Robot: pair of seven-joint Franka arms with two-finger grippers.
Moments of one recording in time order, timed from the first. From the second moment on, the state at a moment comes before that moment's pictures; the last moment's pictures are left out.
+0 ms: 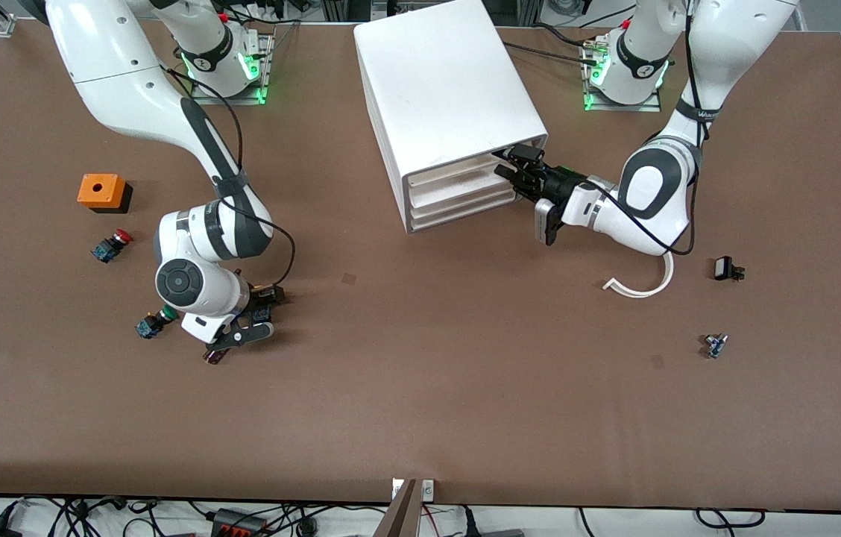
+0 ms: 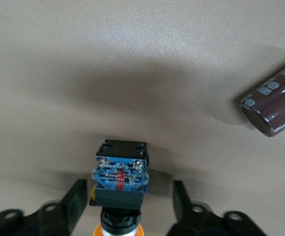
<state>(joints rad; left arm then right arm) -0.14 0.37 -0.15 -2.11 -1.14 1.61 0.93 0.26 0.72 0.00 -1.66 0.01 2.25 -0.03</state>
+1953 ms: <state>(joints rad) 0.00 0.57 -0.13 -1.66 -0.88 1.60 0.83 0.59 0.58 0.00 -1.12 0.13 1.76 0.31</state>
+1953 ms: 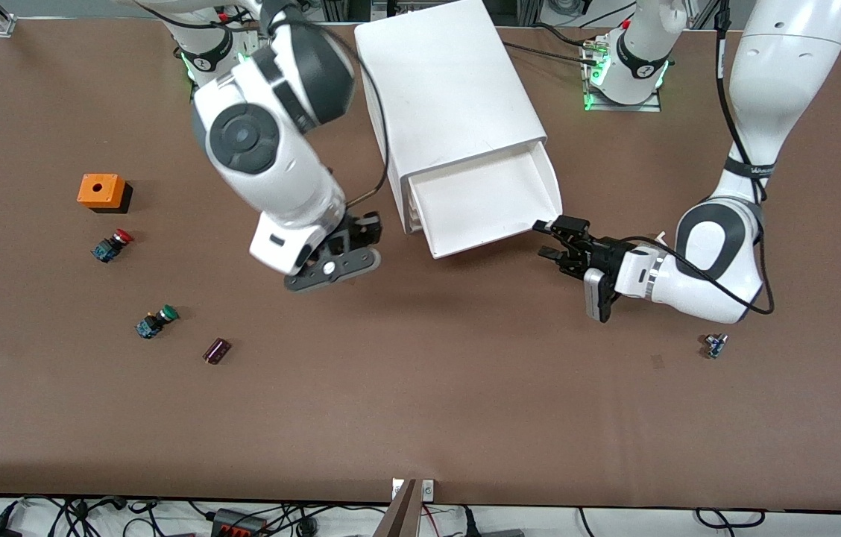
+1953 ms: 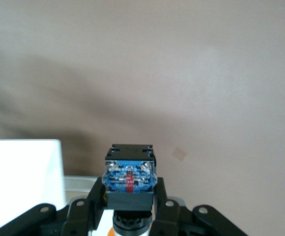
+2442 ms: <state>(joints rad) 0.01 0.51 -0.13 -1.49 -0.53 1.45 0.39 0.77 0.60 0.00 -1.10 0.13 1.78 0.55</state>
